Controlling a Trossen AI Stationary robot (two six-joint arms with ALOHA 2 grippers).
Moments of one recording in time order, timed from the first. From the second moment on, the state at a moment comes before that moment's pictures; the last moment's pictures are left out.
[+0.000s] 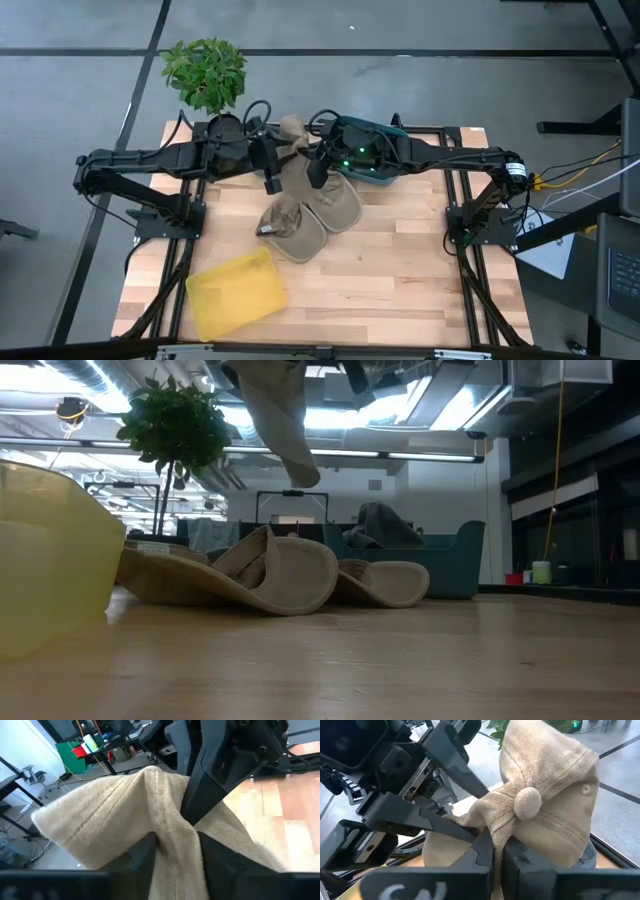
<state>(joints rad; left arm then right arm) 0.06 1.14 1.18 -0.39 -0.45 0.25 -0.08 1.65 1.63 -0.25 0.22 0.34</state>
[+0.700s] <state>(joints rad) 0.05 1.05 1.18 -0.55 -0.31 0.15 -0.09 1.65 1.63 -0.31 0.21 0.17</state>
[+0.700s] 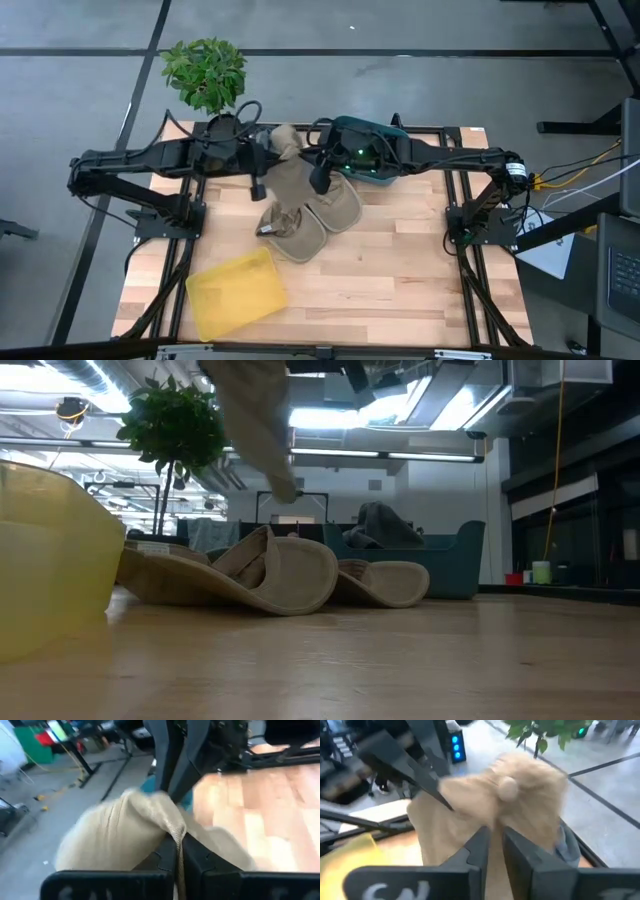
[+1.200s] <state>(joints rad) 0.11 0.89 1.18 -0.64 0.29 0.06 -0.14 1.65 1.63 -0.27 -0.28 0.14</state>
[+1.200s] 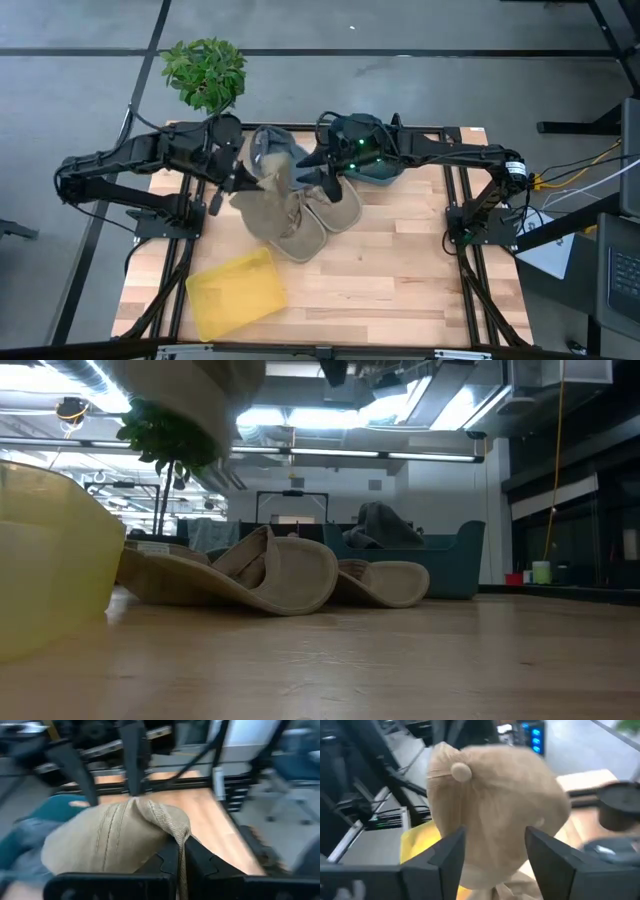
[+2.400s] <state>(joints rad) 0.12 0.95 1.18 -0.43 0.50 0.11 -0.13 1.65 1.63 -0.23 -0.46 0.04</state>
